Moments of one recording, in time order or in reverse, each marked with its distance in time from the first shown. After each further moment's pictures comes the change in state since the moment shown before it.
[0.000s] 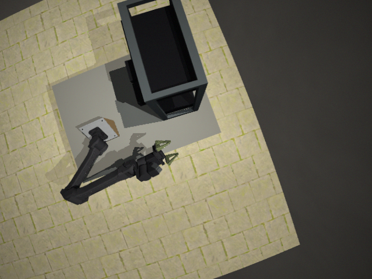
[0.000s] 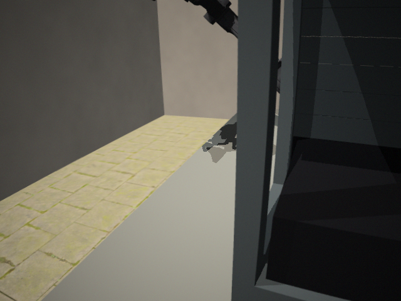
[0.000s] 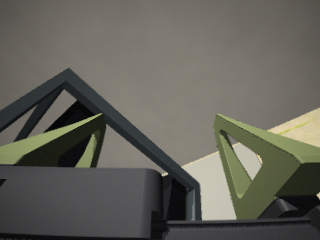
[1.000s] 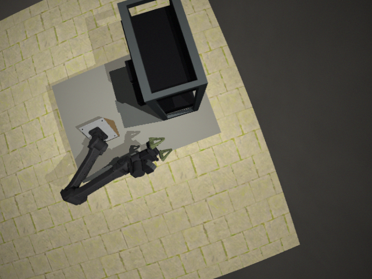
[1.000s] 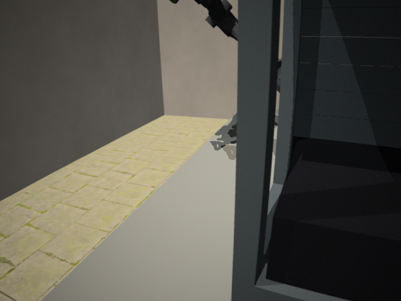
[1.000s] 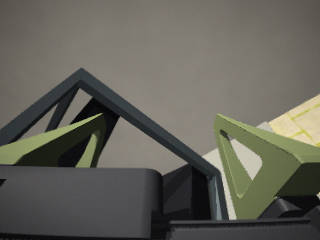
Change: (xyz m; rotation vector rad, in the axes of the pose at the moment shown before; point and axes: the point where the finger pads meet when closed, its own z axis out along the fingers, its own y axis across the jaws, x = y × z) arm 0.021 0.021 -0.021 0.009 0.003 0.133
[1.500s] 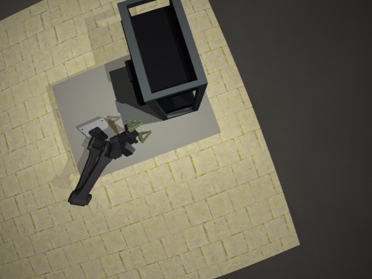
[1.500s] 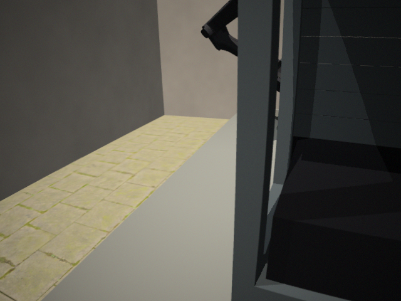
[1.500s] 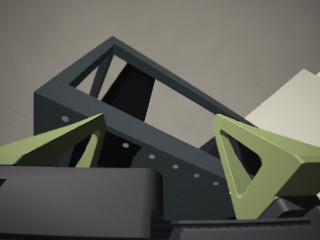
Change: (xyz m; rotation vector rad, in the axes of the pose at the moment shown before) arm 0.093 0.089 -0.062 0.017 -0.013 0.189
